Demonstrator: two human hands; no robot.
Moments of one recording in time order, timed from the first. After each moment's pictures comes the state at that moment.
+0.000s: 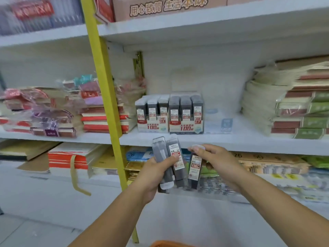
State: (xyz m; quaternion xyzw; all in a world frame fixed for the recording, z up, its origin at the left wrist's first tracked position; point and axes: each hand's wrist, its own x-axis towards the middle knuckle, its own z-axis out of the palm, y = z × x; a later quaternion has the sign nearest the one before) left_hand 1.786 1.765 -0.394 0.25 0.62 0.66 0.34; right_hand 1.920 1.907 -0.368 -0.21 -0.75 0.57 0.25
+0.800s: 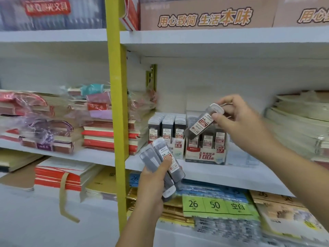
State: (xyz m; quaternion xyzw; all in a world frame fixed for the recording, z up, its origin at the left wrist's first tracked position) left_hand 1.729 1.789 -0.371 0.16 0.50 0.80 0.28; right_hand 1.855 1.942 -0.235 -0.11 -0.85 0.27 0.45
